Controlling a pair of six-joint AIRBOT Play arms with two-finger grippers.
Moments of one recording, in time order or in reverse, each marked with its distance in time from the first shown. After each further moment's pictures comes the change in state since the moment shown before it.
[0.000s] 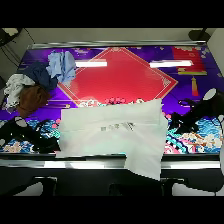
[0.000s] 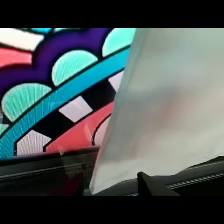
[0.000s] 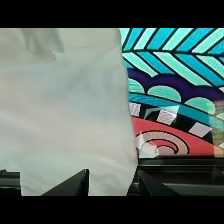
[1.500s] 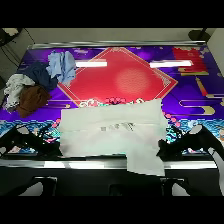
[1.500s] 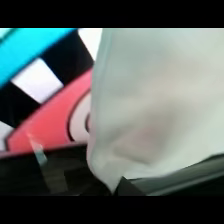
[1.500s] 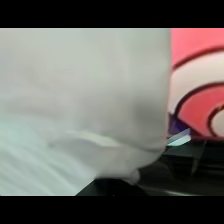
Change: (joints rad) left arm 0.004 0.071 -0.094 -0.052 0.100 0.025; right arm -0.004 0.248 -0.605 0.140 -0.288 -0.166
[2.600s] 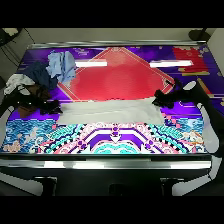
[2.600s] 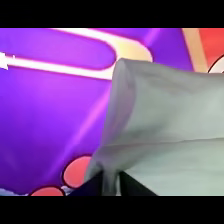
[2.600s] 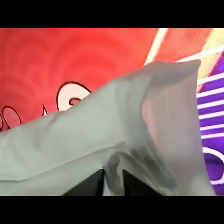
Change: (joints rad) left arm -0.052 -0.551 0.812 -0.080 0.063 -0.102; right arm 0.147 -0.535 0.852 0.197 -0.257 0.148
